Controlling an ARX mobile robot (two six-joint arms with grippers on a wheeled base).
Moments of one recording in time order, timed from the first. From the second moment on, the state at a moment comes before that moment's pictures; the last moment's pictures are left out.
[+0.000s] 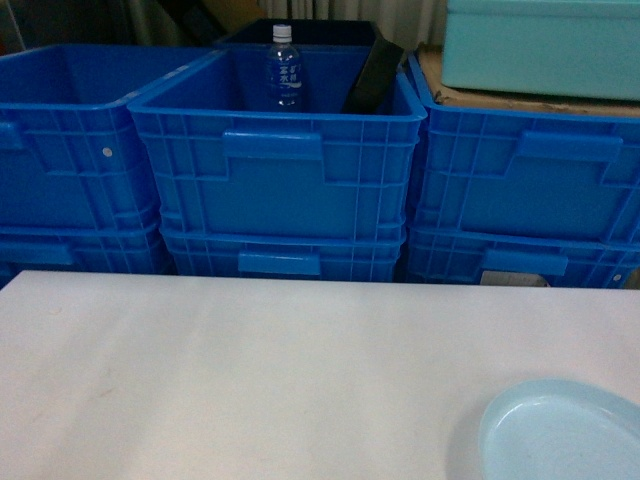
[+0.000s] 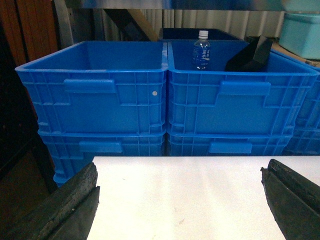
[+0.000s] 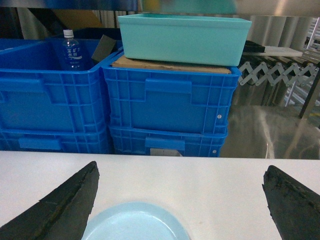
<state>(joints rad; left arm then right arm) 0.00 0.01 0.01 -0.01 0.00 0.00 0.00 0.01 0.01 0.00 0.00 0.01</state>
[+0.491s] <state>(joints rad) 0.00 0.01 0.01 0.00 0.00 0.00 0.00 0.01 0.01 0.00 0.00 0.01</state>
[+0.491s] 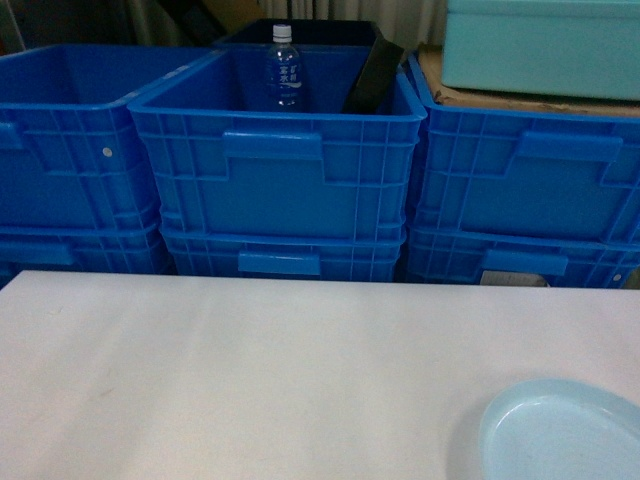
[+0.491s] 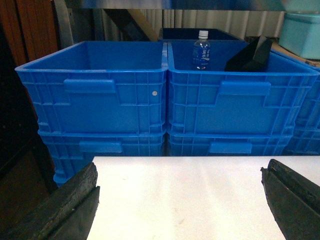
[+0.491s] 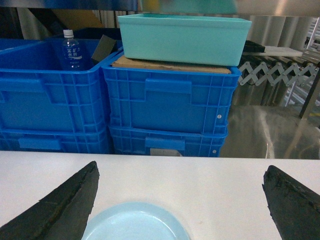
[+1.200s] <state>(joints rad) 0.00 0.01 0.01 0.00 0.00 0.00 0.09 0.05 0.01 0.02 0.03 -0.02</state>
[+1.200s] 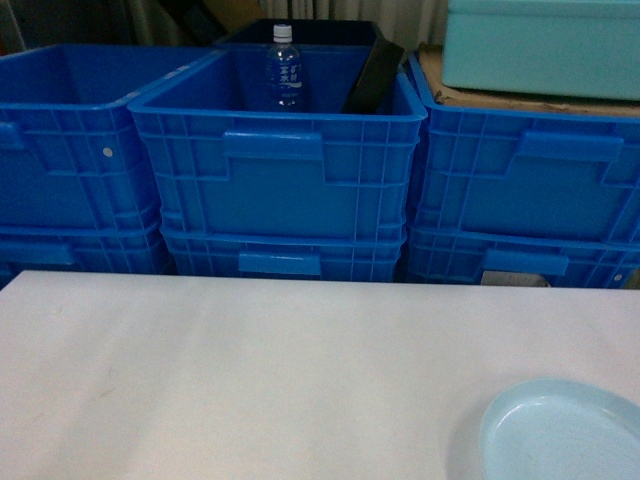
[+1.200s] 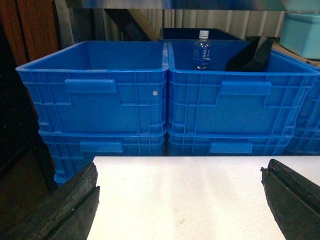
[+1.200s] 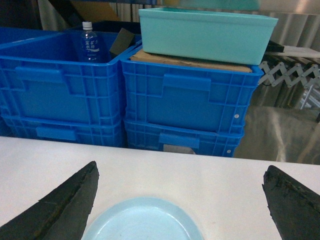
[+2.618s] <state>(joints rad) 0.00 0.01 0.01 0.00 0.00 0.00 -0.46 1.65 0.58 -0.15 -0.67 -0.23</state>
